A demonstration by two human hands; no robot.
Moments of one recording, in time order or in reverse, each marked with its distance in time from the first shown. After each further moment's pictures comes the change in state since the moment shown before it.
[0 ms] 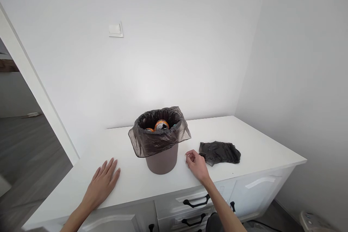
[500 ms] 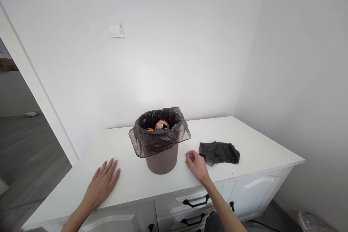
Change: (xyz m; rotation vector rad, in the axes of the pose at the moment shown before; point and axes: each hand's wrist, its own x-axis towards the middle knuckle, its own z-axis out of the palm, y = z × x) left_hand -0.002 0.002 -0.005 -0.012 -0.021 -0.008; right_hand -0.003 -0.008 0.000 -0.002 0.007 0.006
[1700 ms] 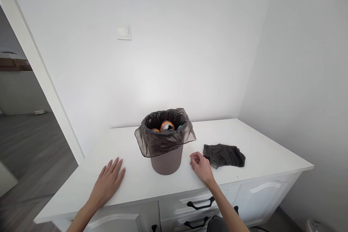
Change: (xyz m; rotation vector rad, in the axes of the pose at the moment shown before) left_hand -0.002 -0.007 0.011 -0.069 0.063 0.019; right_hand -0.004 0.003 0.002 0.009 0.004 0.003
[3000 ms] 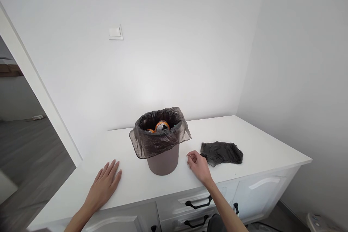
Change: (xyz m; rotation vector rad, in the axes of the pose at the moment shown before) left_hand 0.003 0.008 -0.012 0.024 -0.025 0.005; right_hand 0.001 -0.011 -0.005 0.056 -0.018 0.033
